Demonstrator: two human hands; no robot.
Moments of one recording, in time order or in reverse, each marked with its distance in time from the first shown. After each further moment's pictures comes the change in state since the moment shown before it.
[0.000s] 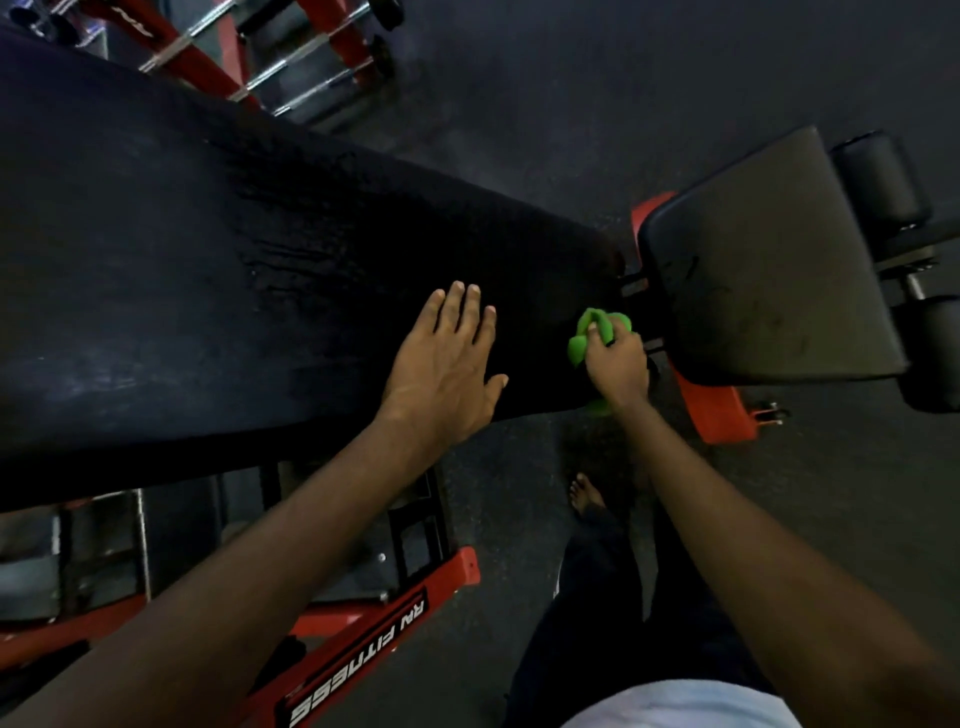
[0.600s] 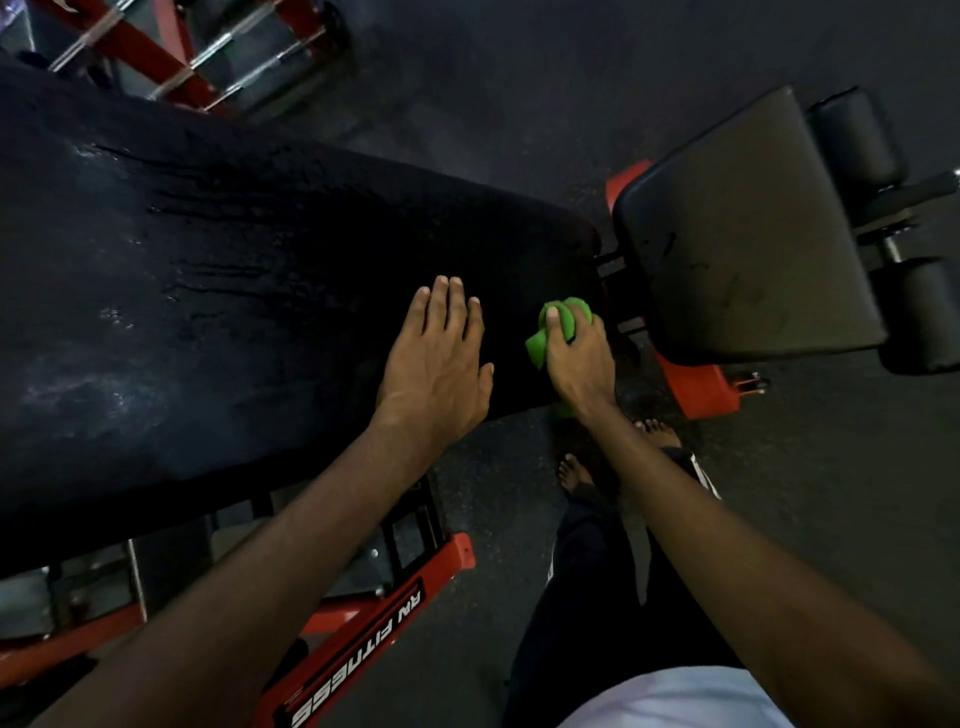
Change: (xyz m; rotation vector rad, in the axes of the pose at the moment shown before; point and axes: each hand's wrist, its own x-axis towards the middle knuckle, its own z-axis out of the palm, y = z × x) left_hand 0.028 0.019 0.007 -0.030 -0.012 -0.006; right_hand -0.015 -0.005 0.010 -0.004 -0.022 -0.103
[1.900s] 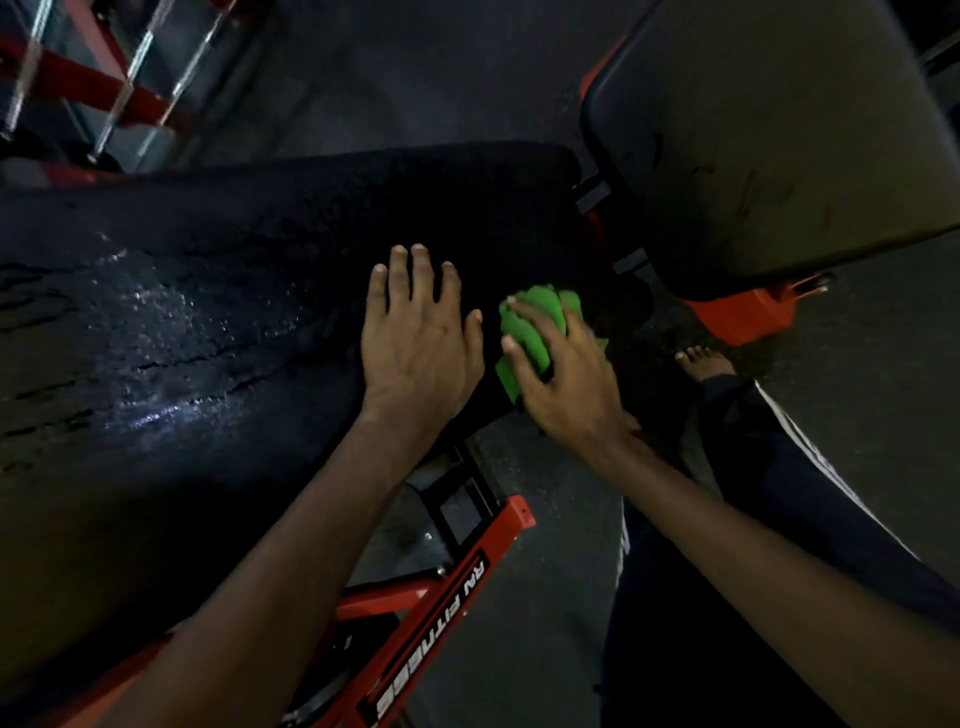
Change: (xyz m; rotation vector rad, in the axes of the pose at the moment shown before) left_hand 0.079 0.042 0.018 -0.061 0.028 -0.063; right_hand -0.011 0.052 0.000 0.115 -0.039 -0.277
